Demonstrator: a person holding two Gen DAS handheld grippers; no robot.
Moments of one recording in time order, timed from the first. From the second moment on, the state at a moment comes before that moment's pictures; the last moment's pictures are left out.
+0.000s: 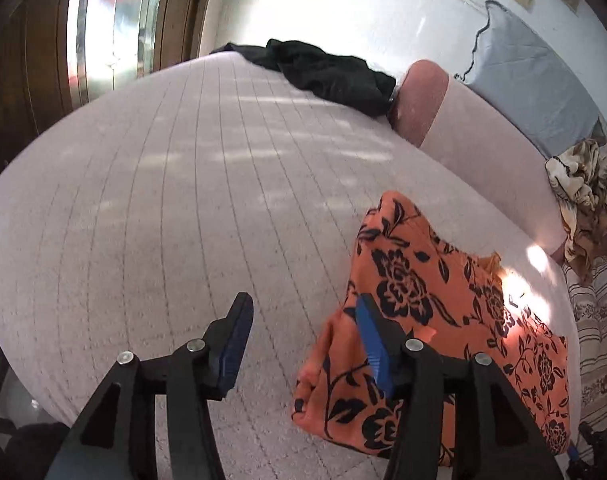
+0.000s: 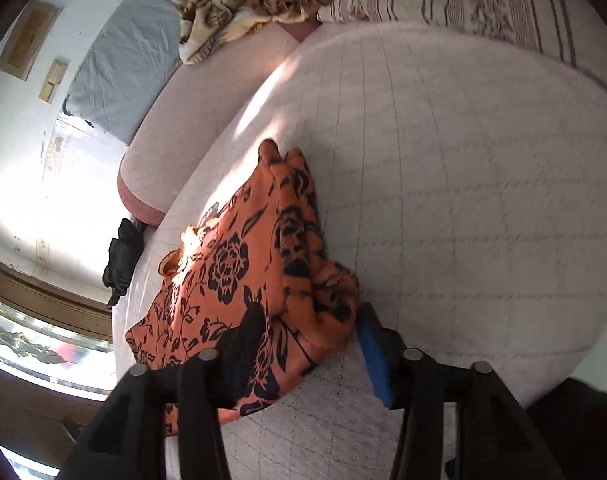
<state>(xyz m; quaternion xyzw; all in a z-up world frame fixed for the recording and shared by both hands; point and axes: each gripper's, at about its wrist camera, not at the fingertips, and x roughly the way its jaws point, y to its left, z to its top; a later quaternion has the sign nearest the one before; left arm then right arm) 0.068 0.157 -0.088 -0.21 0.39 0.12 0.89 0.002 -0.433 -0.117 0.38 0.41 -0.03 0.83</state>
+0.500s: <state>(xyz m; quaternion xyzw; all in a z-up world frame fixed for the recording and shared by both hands) 0.101 0.064 -0.128 -0.08 0.44 0.00 0.90 0.193 -0.392 -0.123 0.13 0.49 0.02 0.86</state>
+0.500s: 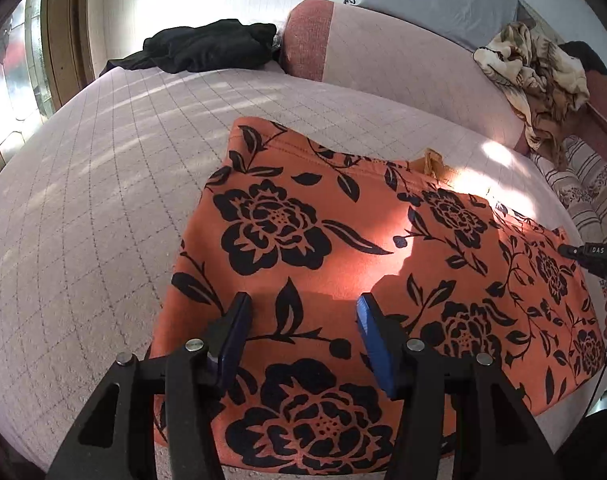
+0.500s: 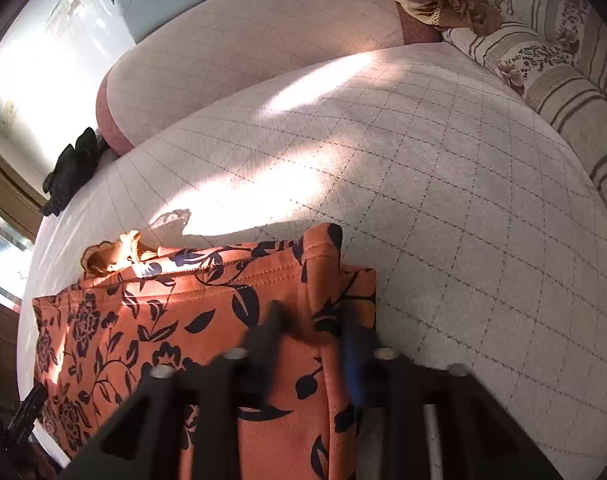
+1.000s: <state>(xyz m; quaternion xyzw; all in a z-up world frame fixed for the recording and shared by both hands) 0.117 0.061 -0.133 -0.04 0.45 0.00 0.89 0.150 -0.427 -0.093 0.21 0.41 -0.06 0.89</state>
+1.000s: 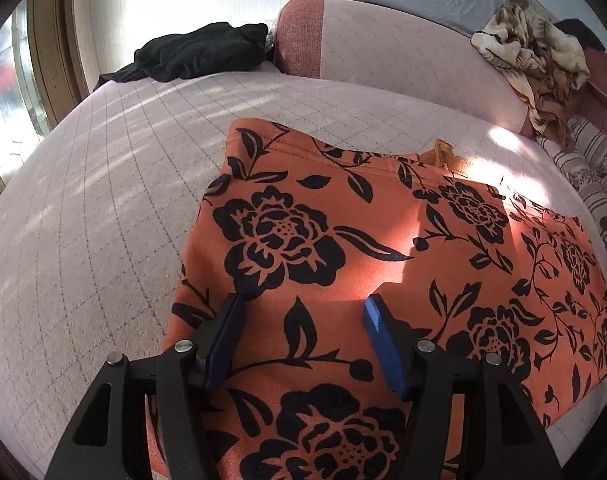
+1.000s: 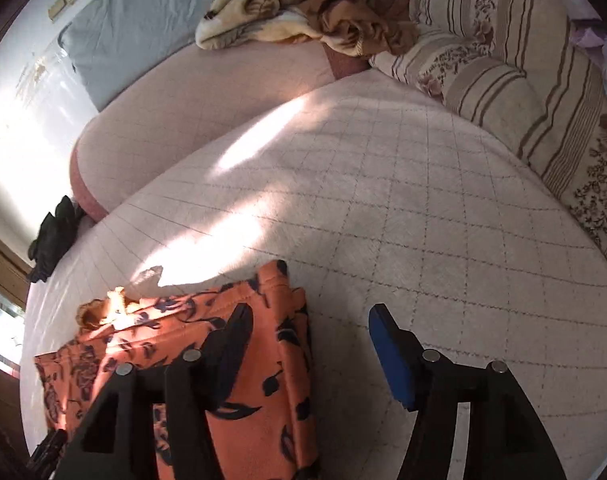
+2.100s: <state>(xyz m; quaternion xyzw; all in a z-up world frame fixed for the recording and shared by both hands) 0.099 0.076 -0.123 -0.08 0.44 0.01 0.90 0.172 -0.402 -0.123 0.40 0.46 0.16 0.78</state>
